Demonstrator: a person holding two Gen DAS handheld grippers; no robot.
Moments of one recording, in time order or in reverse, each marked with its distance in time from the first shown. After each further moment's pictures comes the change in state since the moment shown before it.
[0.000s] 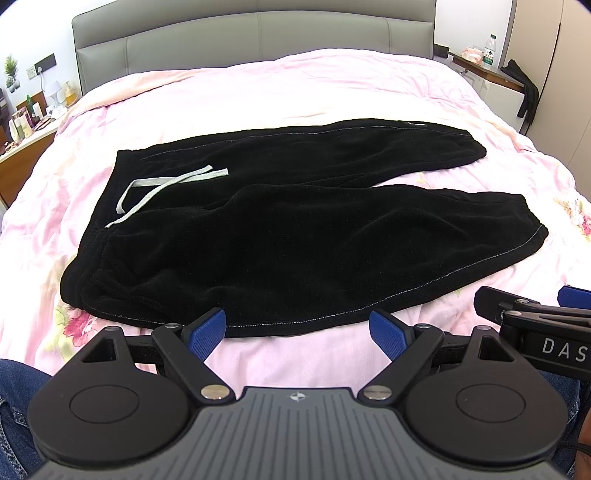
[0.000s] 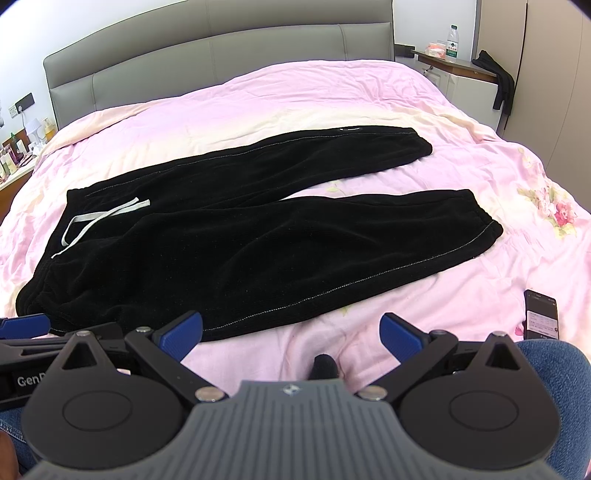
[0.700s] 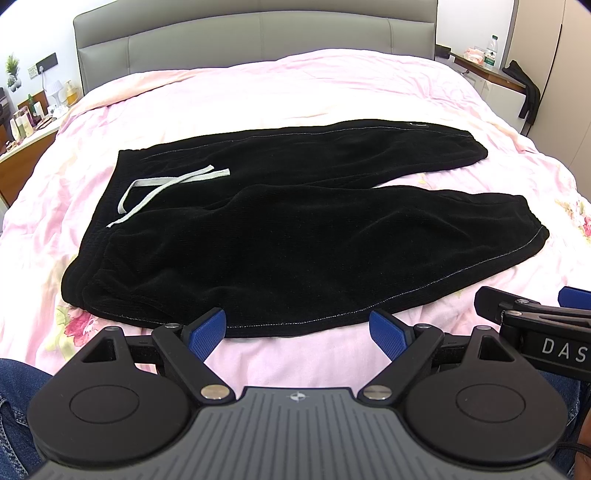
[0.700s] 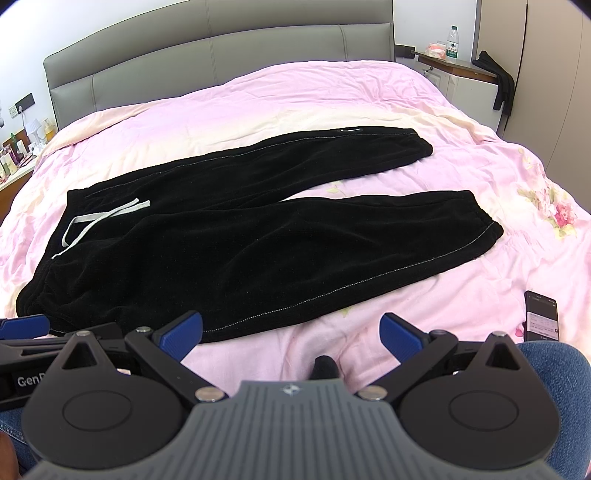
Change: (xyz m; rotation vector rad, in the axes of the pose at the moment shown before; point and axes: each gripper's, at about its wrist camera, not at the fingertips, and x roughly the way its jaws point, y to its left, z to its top) left arm -0.001 0.000 0.000 0.000 0.001 0.000; right arm 0.000 0.000 0.000 -0.001 -0.001 0.000
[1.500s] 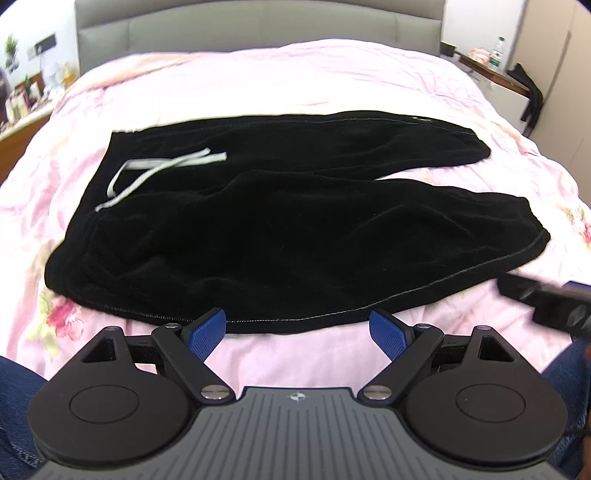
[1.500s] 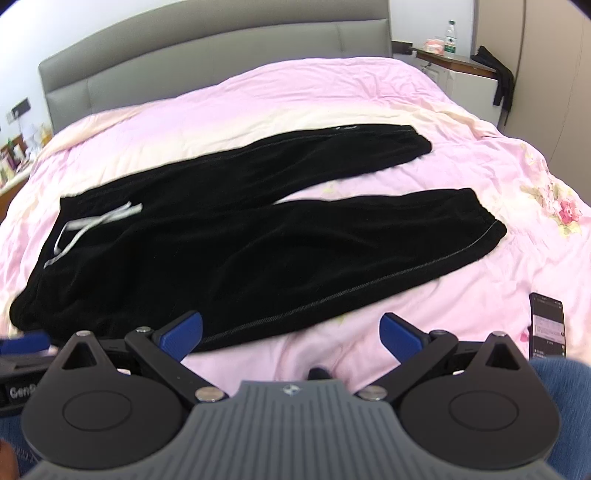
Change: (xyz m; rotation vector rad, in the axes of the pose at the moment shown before) left arm 0.029 0.015 0.000 -0.057 0.037 -0.026; right arm 0.021 -0.019 0.013 0.034 -0.007 0.003
